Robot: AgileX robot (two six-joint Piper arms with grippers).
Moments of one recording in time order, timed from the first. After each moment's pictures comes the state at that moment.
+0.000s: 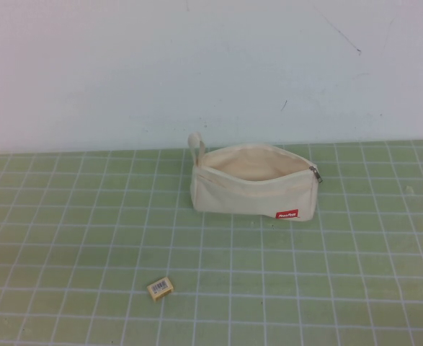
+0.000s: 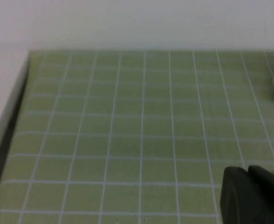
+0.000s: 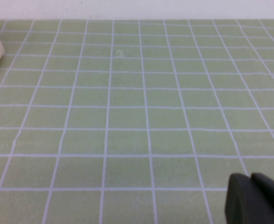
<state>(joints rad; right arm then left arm) -0.09 -0.01 0.03 -0.05 0.41 0.00 -0.05 0.53 -0.54 -0.04 0.54 -0.07</state>
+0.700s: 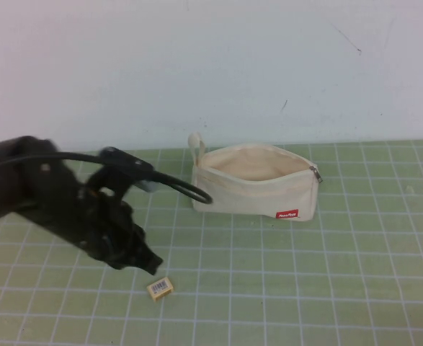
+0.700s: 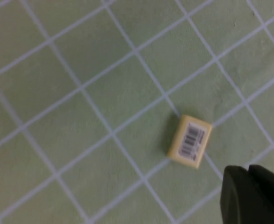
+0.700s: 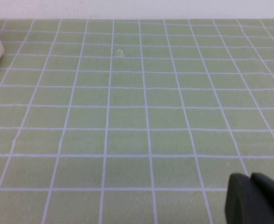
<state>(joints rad) -0.09 -0.01 0.03 -0.05 0.41 0.00 -0.31 1.60 -1.06 -0.38 0.75 0.55</state>
